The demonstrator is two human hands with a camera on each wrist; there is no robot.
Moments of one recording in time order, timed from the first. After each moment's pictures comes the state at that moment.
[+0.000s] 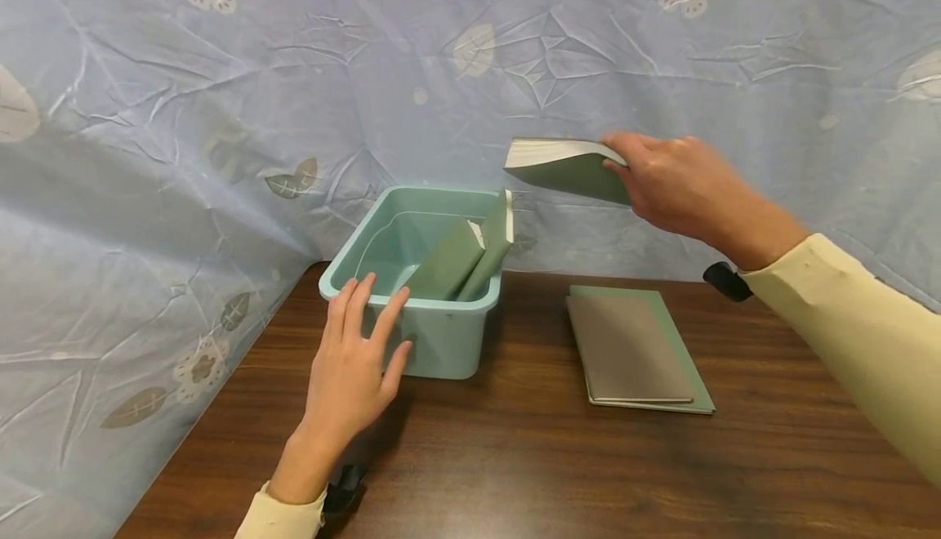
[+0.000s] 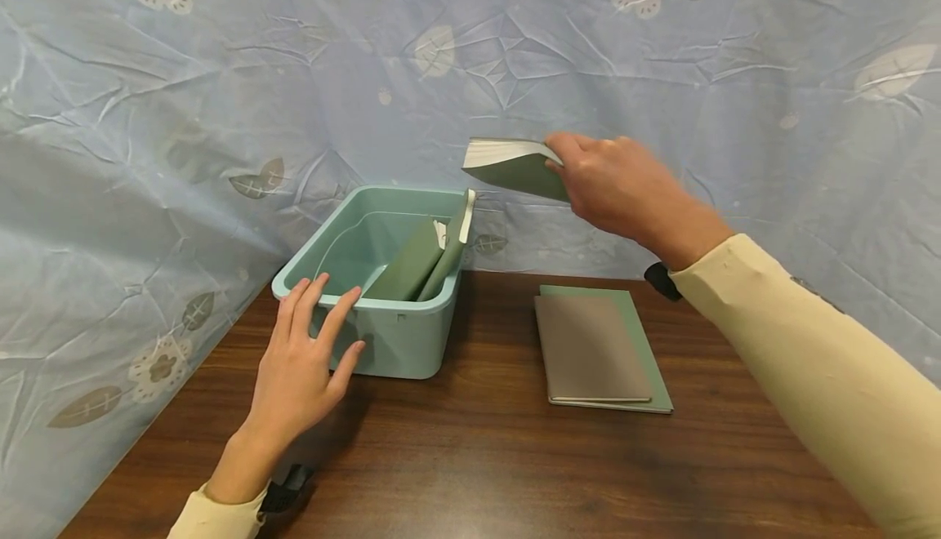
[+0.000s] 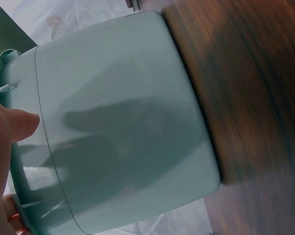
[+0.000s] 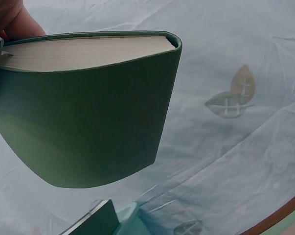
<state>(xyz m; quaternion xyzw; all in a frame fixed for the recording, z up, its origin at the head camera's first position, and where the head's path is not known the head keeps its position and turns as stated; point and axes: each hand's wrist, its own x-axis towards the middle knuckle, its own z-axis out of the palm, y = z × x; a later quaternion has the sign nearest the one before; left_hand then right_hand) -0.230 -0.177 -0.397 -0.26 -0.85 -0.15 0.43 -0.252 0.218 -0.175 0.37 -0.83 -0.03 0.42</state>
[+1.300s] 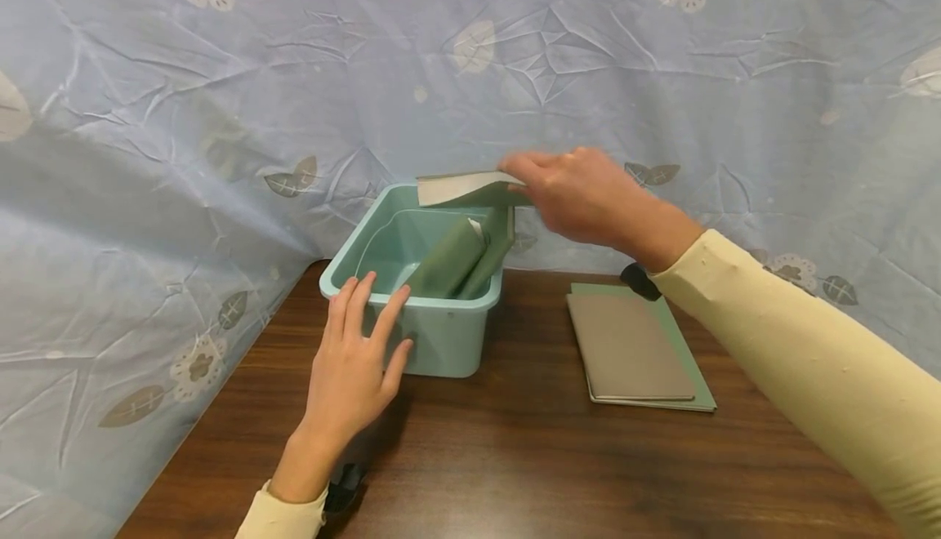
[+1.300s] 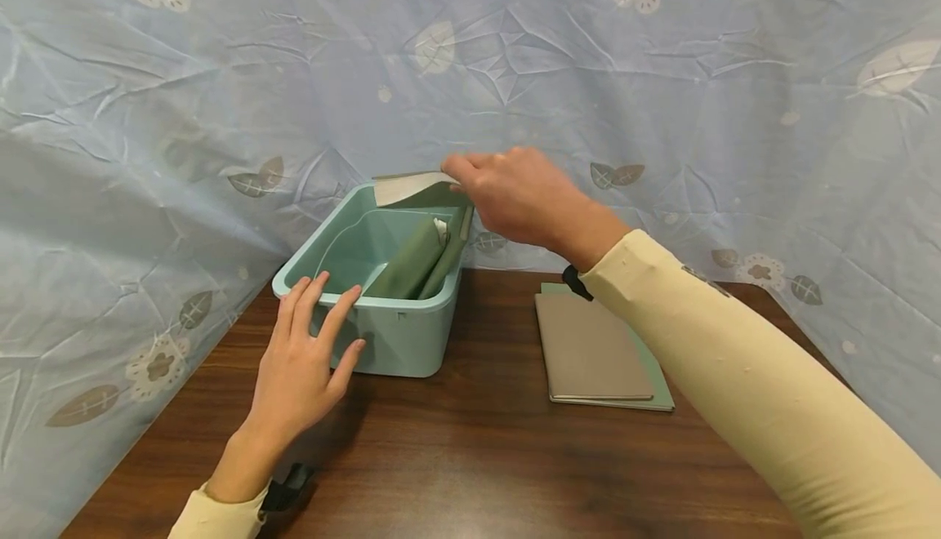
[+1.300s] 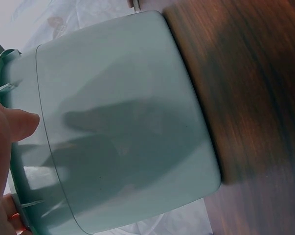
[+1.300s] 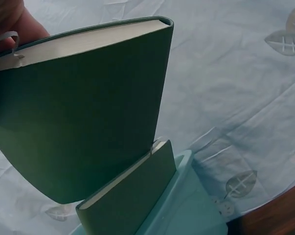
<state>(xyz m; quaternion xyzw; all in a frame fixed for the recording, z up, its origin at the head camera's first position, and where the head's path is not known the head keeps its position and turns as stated) -0.231 -0.183 -0.398 -0.27 -0.85 -0.16 0.43 -0.260 0.130 -0.185 0.43 -0.83 -0.05 0.36</state>
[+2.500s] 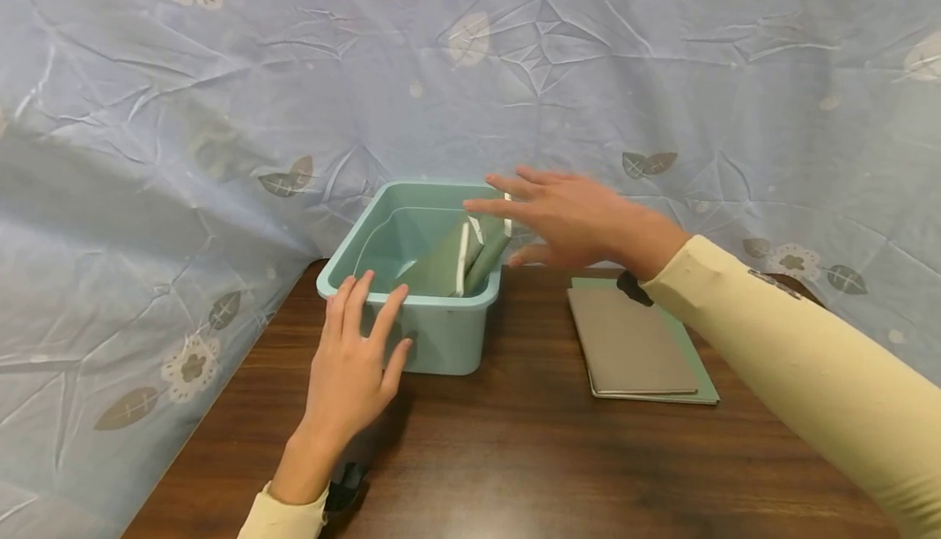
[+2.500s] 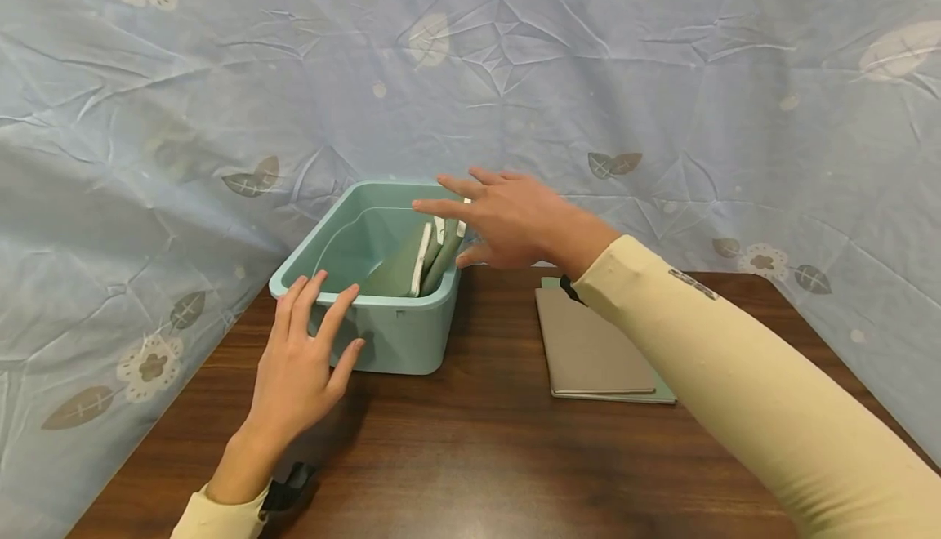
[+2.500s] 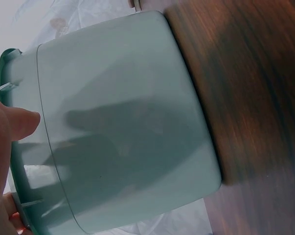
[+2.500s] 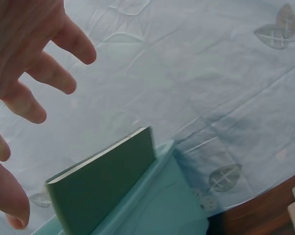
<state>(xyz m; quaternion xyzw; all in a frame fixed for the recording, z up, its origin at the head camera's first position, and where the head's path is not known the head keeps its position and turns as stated) -0.232 -0.188 -0.400 -0.28 -0.85 -0.16 0.42 -0.256 0.123 -0.200 0.33 -0.93 -0.12 0.09</state>
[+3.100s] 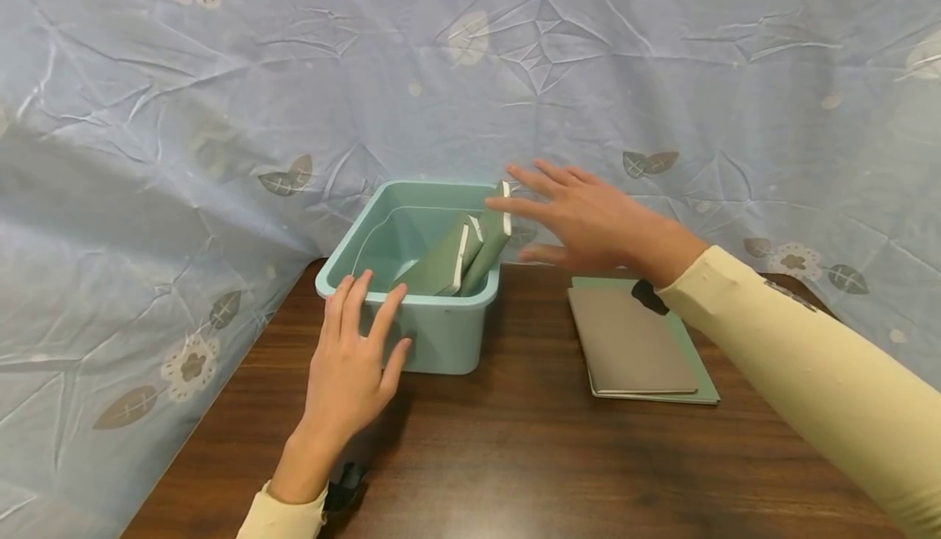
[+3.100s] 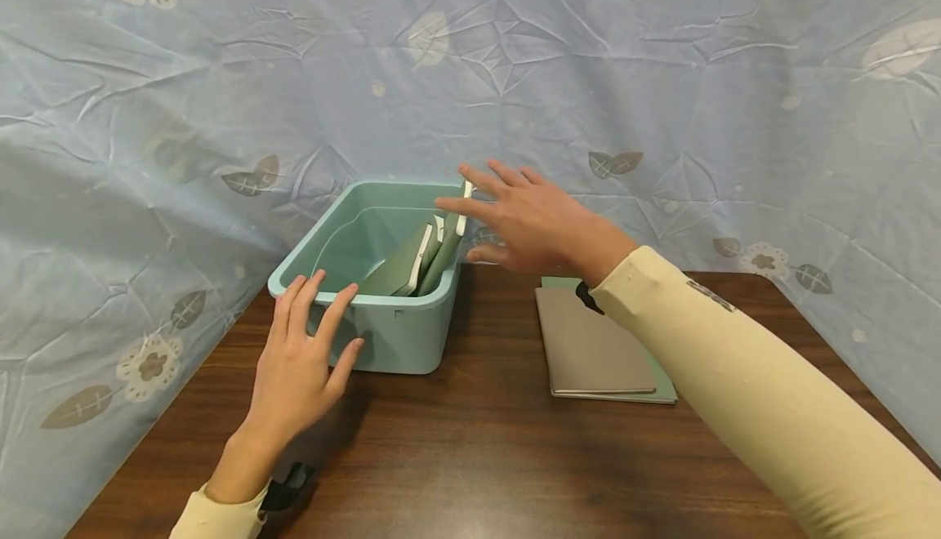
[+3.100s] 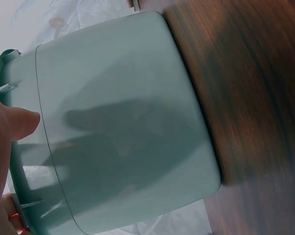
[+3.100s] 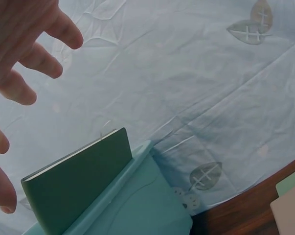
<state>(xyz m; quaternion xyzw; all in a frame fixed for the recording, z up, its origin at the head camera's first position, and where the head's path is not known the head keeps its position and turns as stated) -0.233 -0.187 -0.400 -0.28 -0.85 -0.15 0.42 -0.257 0.149 -0.214 0.34 -0.93 -0.08 0.14</state>
